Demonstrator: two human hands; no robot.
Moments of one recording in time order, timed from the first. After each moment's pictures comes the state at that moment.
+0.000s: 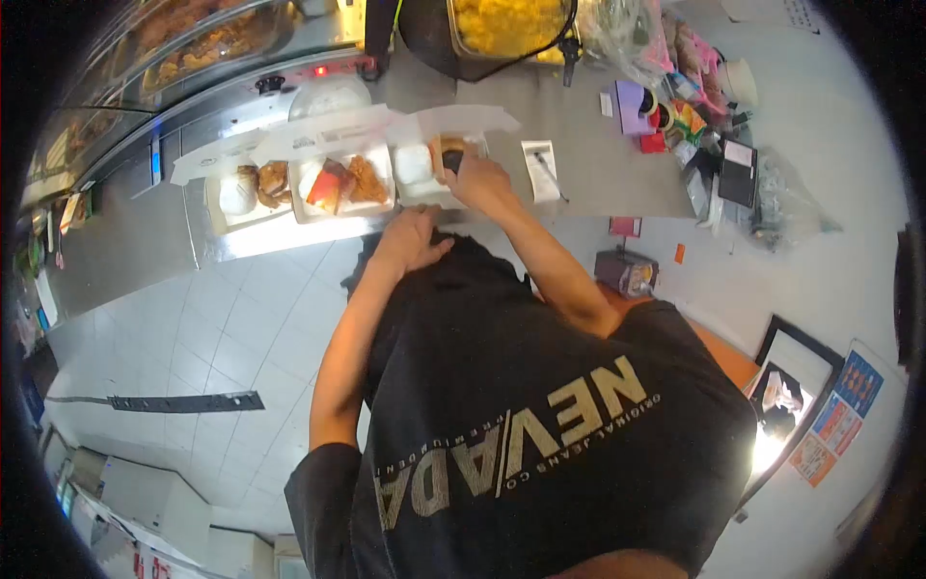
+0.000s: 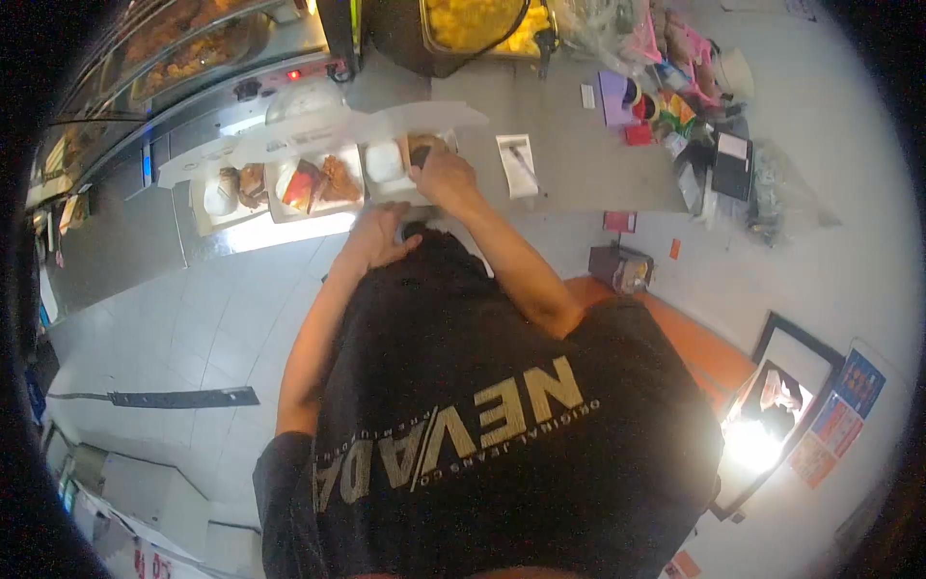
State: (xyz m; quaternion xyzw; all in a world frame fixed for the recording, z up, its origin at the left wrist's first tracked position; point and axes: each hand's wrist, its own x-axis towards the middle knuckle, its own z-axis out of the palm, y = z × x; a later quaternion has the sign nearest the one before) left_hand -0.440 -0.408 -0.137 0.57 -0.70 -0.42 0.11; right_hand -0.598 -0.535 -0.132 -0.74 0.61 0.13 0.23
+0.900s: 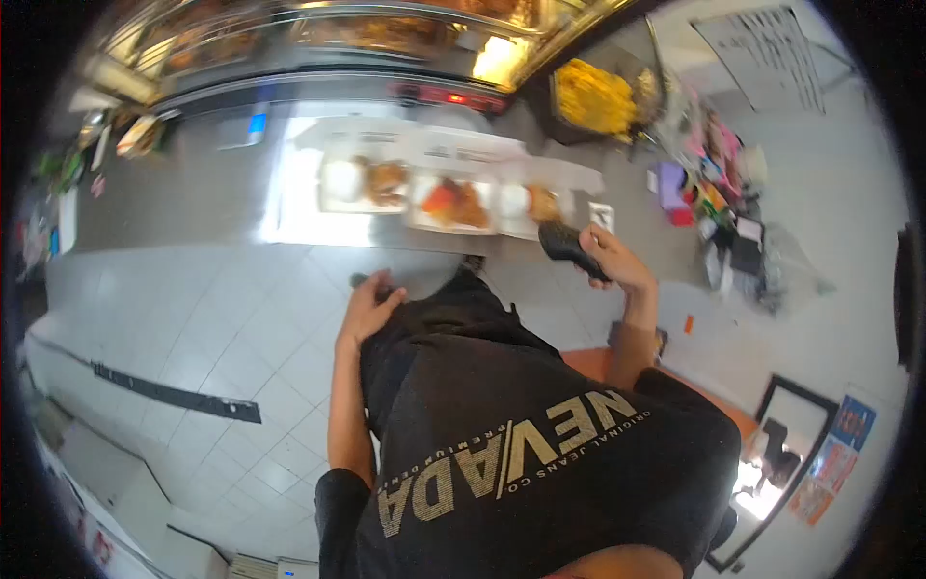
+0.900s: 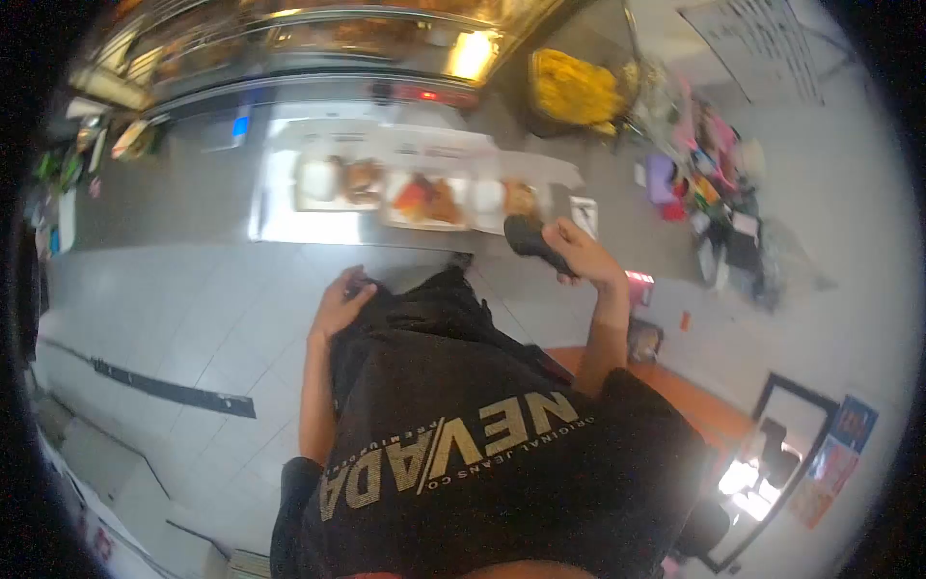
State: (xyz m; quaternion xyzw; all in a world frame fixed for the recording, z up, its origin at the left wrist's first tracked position) left_hand -0.235 -0.233 -0.156 0.68 -0.38 -0.54 0.32; right_hand -0.604 -0.478 0.031 -0.55 0.58 0.04 0.60
